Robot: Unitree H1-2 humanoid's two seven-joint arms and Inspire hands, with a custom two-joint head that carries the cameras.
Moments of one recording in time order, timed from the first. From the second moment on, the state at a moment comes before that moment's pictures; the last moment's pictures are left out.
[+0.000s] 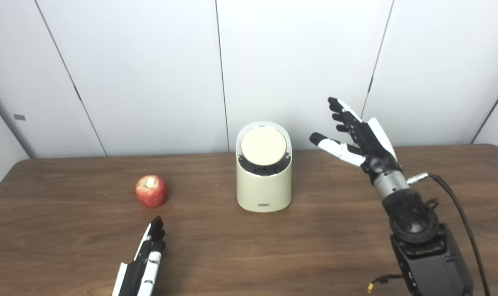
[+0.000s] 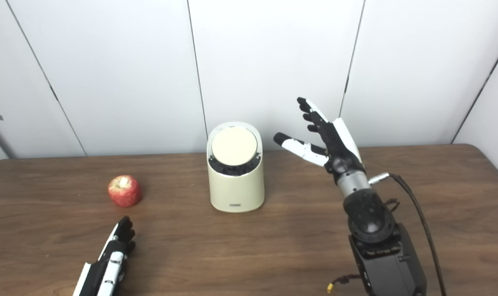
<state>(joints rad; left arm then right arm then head) 0.22 0.03 0.04 -0.22 -0.07 -0.09 -0.07 -0.53 -0.22 0.12 -0.08 -0.36 0.33 0.08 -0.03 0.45</state>
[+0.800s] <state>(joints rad) 0.22 0.03 0.01 -0.22 -0.06 -0.10 -0.05 -0.79 -0.19 0.25 0.31 -0.50 0.26 0.06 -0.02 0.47</state>
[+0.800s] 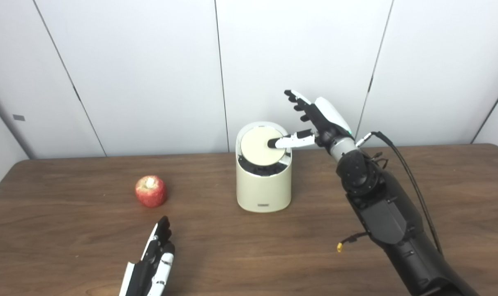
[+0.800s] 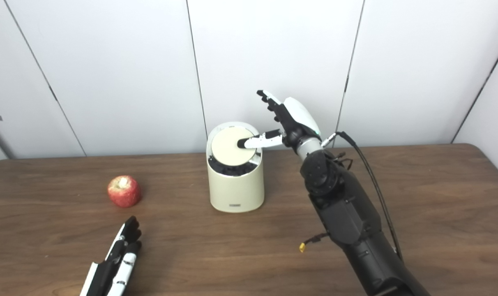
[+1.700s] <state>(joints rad) 0.22 0.03 0.00 -0.22 -0.06 -0.10 -0.04 -0.79 -0.19 0.30 0.28 -0.54 0.25 0.07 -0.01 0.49</state>
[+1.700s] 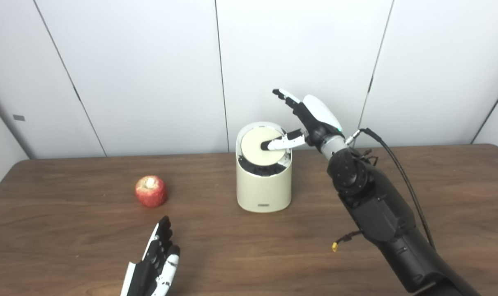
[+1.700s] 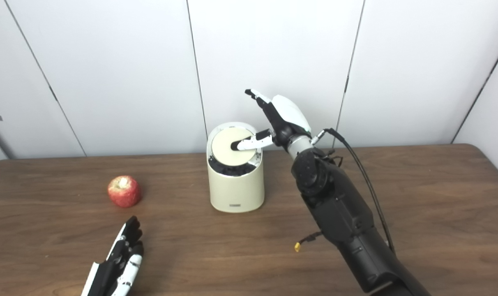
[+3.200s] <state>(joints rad) 0.22 0.02 -0.02 -0.22 -0.05 -0.10 -0.02 -0.77 -0.29 0.43 0.21 -0.78 0.10 0.03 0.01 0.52</state>
